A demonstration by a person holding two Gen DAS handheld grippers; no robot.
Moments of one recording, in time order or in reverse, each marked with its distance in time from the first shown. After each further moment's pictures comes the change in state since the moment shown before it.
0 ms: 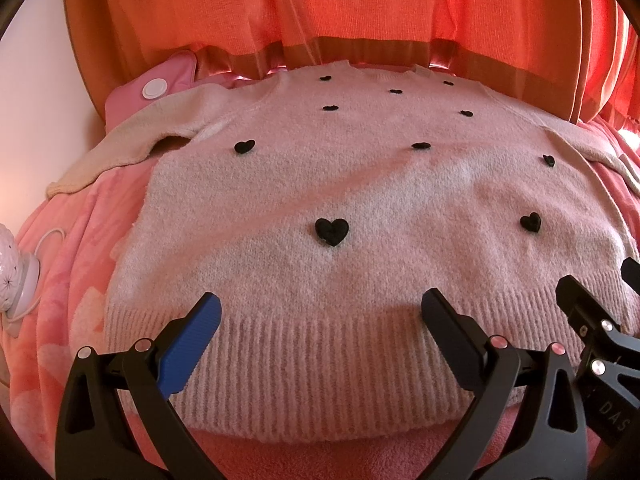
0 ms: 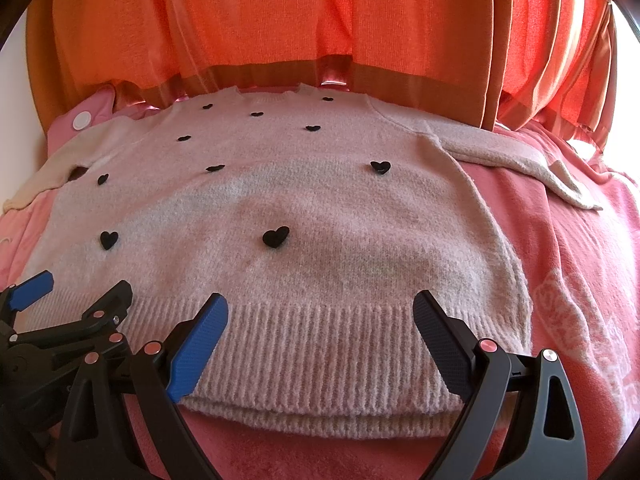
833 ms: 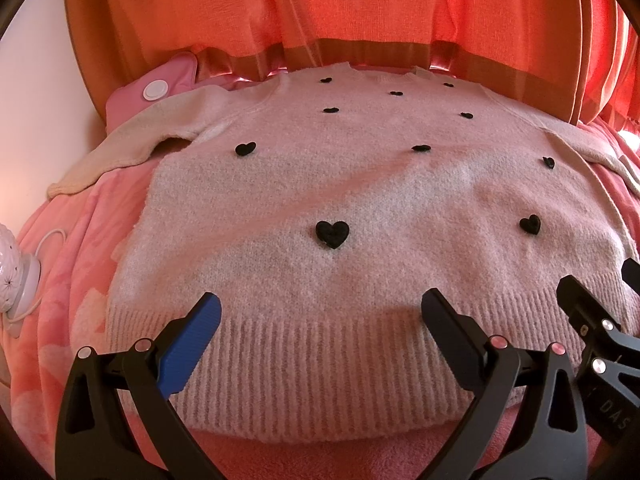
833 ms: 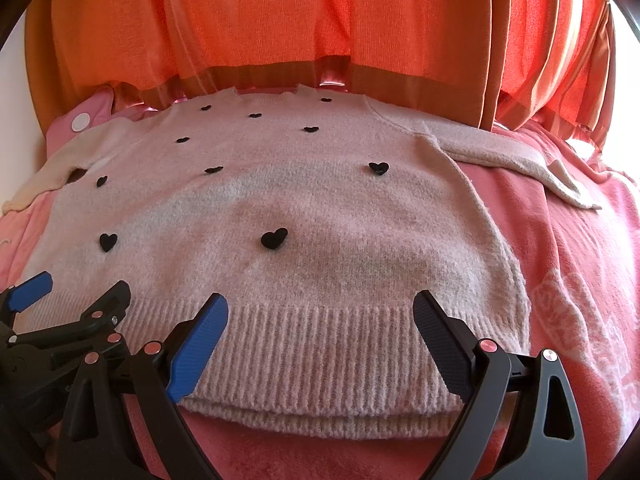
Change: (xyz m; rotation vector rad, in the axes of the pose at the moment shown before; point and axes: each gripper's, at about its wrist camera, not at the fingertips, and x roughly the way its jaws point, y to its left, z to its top) left arm 0.000 0.001 0.000 -0.001 -0.002 0.001; right arm 0.000 0.000 0.000 0.000 -0.001 0.001
